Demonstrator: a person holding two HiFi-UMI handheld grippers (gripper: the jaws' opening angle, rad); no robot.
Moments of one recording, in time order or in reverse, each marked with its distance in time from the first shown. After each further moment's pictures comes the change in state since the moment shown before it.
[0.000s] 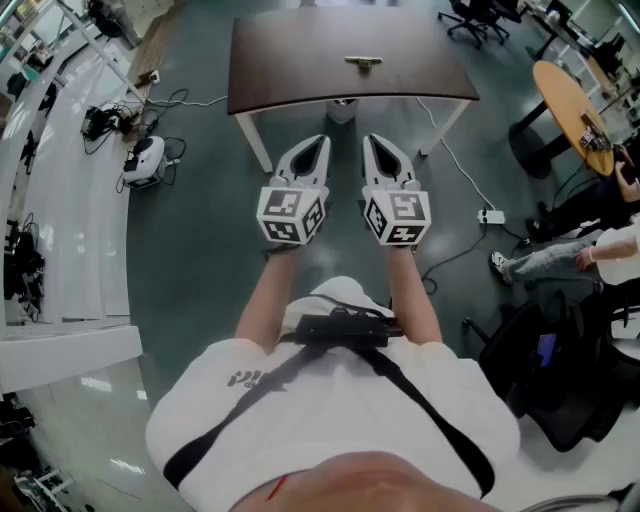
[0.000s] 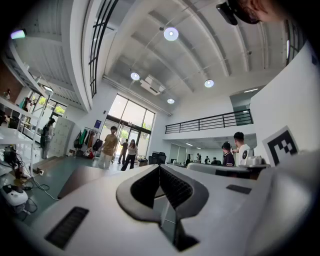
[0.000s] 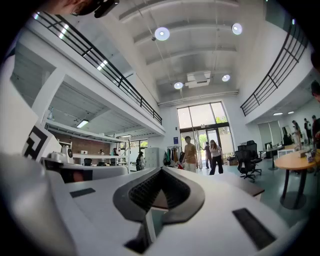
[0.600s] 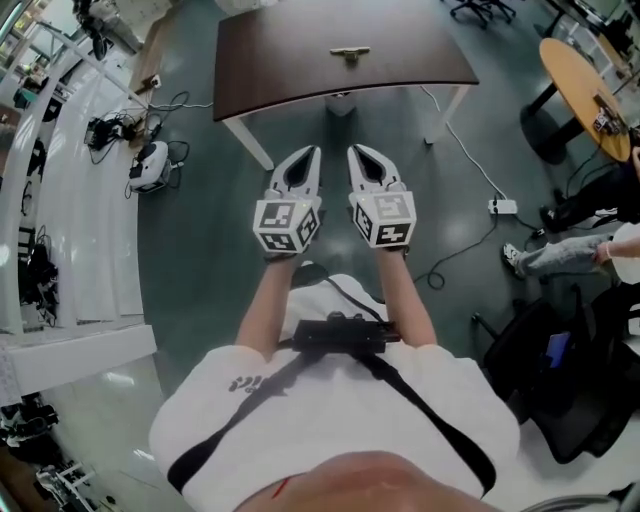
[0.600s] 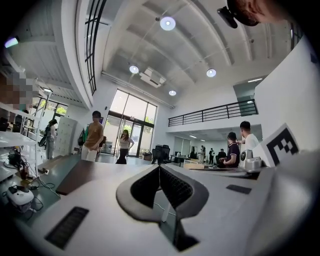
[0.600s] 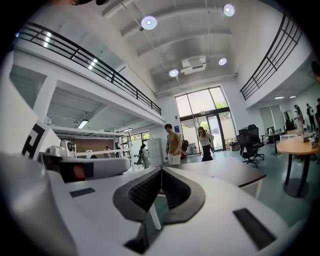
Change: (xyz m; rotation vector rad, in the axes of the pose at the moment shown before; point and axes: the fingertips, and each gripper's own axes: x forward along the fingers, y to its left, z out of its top) left arm 0.059 -0.053 -0.057 0.015 0.076 0.057; right arm -0.013 -0.083 -0.060 0.075 0.144 0.043
